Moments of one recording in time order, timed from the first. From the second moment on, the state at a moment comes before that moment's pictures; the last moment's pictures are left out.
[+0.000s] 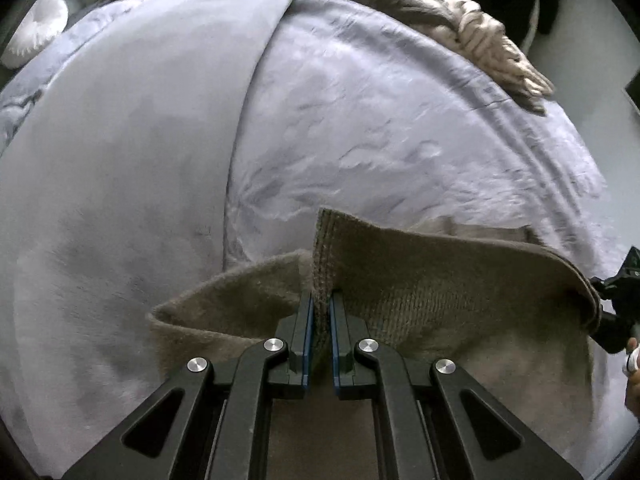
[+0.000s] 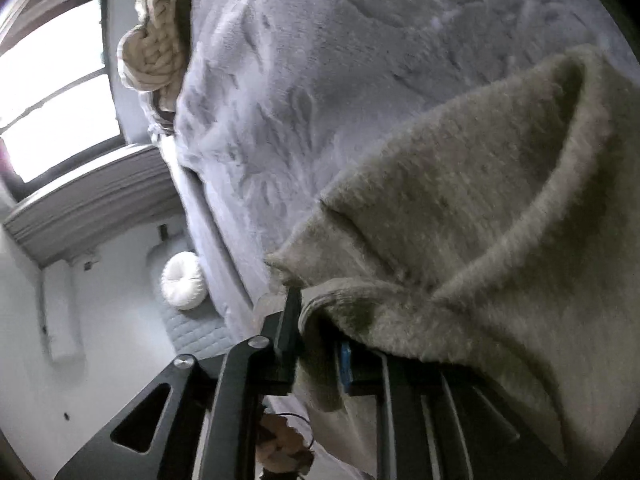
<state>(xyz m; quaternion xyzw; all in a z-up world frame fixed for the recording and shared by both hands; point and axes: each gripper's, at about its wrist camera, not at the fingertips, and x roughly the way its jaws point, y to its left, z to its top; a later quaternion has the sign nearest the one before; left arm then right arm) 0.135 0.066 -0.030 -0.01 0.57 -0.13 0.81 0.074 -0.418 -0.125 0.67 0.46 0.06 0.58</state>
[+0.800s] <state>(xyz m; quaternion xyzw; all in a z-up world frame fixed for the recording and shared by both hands) 0.032 0.146 -0.033 -0.08 0.66 -0.17 0.73 -0.096 -0.328 -0.077 0.62 0.53 0.09 0.58</state>
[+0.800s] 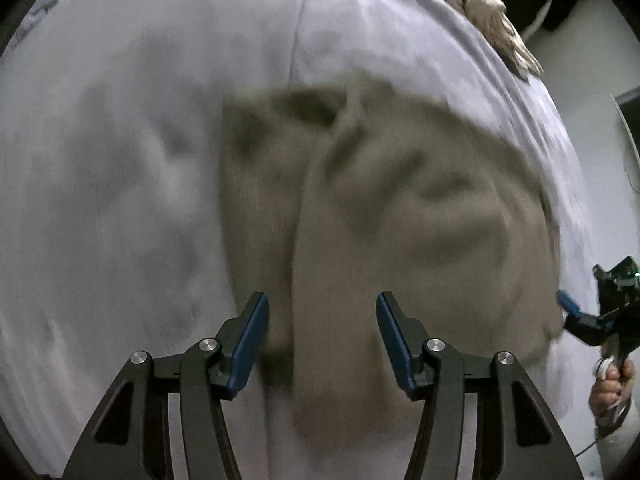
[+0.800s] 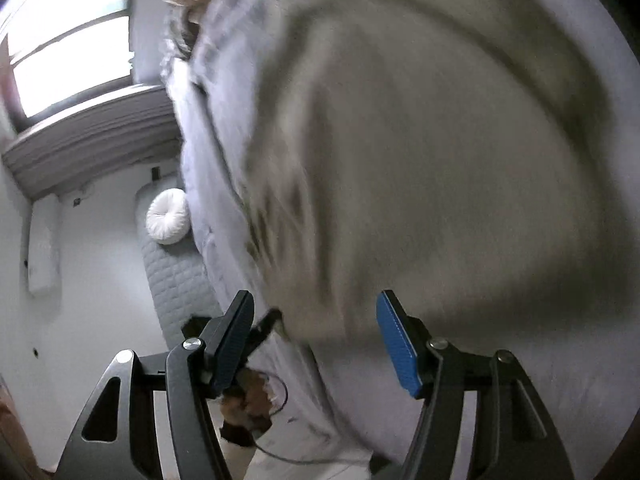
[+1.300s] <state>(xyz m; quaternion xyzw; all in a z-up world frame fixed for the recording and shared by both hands) 0.019 0.131 -0.004 -0.07 0.63 -0.32 0.70 -0.109 -0.348 -0.053 0.55 0.50 -0.02 0.67</state>
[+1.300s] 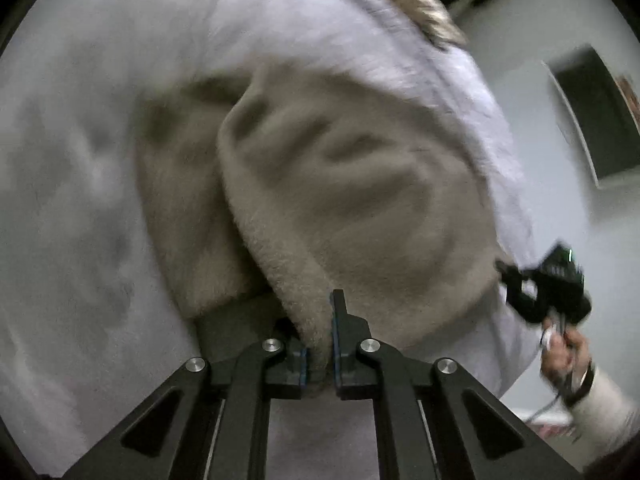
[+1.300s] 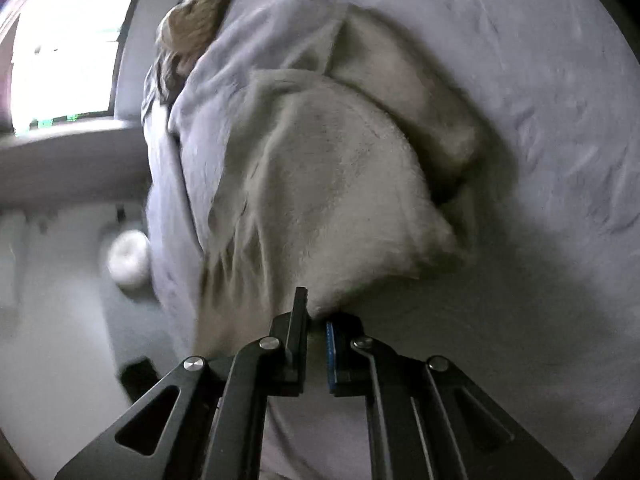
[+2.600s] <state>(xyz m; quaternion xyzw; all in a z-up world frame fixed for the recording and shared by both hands) -0.016 0.176 -0.018 -0.01 0.65 -0.17 0.74 -0.120 -0.397 -0.062 0.32 0.65 -0.09 0.69</state>
